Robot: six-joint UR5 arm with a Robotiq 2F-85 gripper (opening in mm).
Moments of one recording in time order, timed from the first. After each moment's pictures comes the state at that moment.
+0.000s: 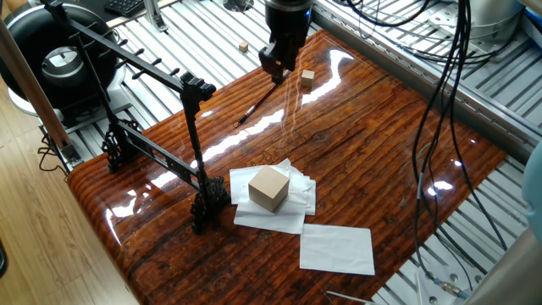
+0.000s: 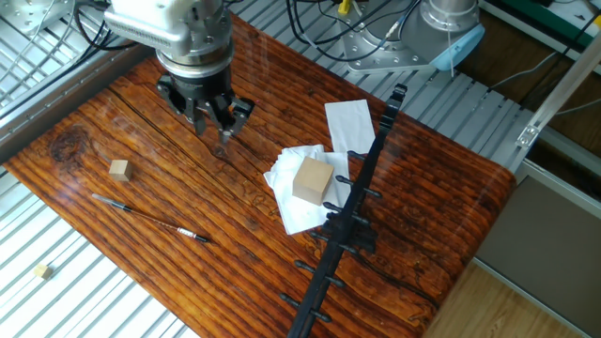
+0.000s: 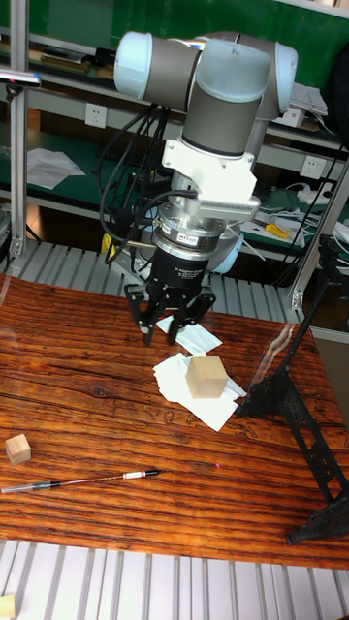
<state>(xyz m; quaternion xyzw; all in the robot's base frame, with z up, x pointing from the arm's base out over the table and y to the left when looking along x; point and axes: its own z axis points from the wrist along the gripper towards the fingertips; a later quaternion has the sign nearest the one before) 0.554 -0.007 0.189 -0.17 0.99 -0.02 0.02</state>
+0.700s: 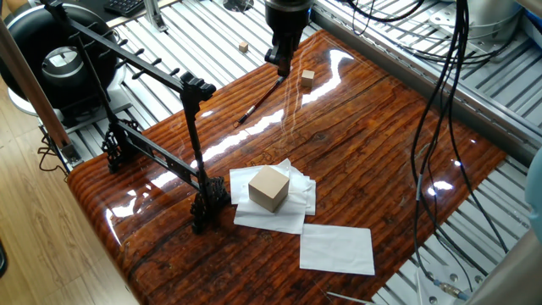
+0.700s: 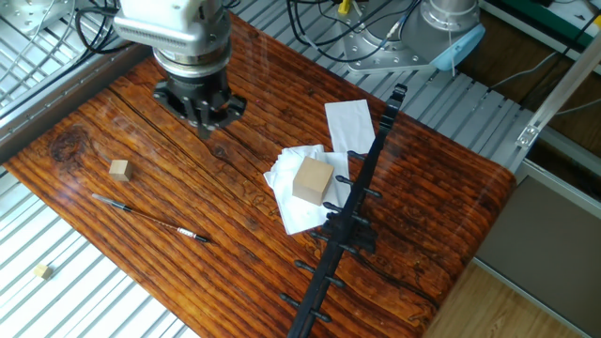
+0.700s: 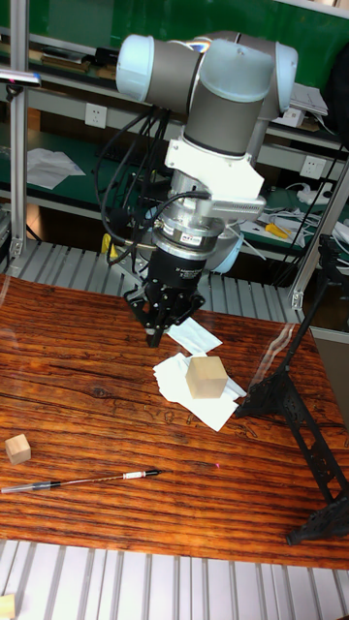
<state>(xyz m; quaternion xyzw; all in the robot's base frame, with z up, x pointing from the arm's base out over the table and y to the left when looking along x) 0.567 -0.032 0.194 -0.29 0.96 -0.07 0.03</state>
